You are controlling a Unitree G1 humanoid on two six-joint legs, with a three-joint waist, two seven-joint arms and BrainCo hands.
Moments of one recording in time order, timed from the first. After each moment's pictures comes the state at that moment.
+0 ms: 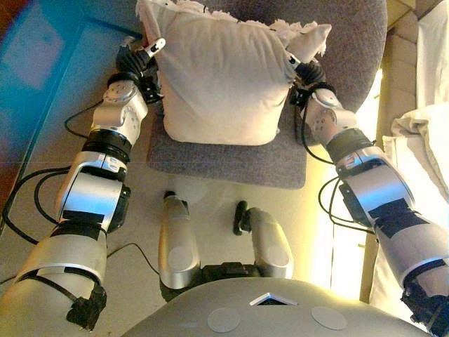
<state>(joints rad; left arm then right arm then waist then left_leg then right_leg) -0.90 0.48 -0.29 0.89 -0.69 0.07 0.24 -0.98 -0.29 0.37 1.03 0.85 0.06 -0.28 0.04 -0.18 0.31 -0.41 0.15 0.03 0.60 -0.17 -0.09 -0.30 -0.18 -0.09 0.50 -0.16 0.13</state>
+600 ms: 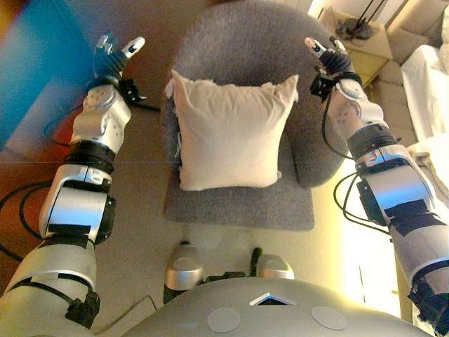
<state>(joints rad) -0.70 0.57 -0.20 0.68 -0.74 0.06 0.21 -0.90 -0.42 0.32 0.83 0.81 0.06 -0.26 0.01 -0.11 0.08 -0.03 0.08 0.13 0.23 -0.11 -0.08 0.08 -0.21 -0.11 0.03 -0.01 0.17</state>
